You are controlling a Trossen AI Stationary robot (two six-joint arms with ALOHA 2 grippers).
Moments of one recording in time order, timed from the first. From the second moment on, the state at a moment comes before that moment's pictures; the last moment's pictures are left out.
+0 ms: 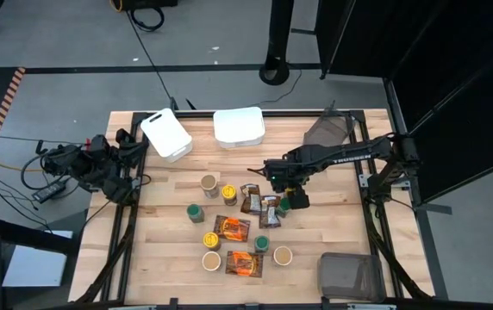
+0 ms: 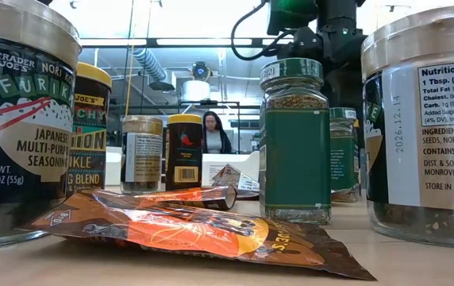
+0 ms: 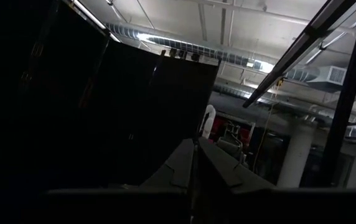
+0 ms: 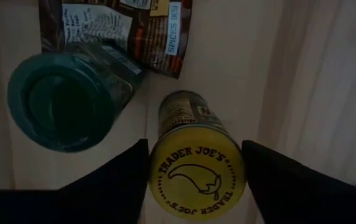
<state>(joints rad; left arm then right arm) -0.43 0.00 0.37 0.18 -0.71 -0.01 -0.02 1.70 1.32 -1.12 0.01 -0.10</state>
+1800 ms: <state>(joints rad) -0.43 0.00 0.37 0.08 -0.70 0.00 -0.04 1.70 1.36 -1.30 0.01 0.16</state>
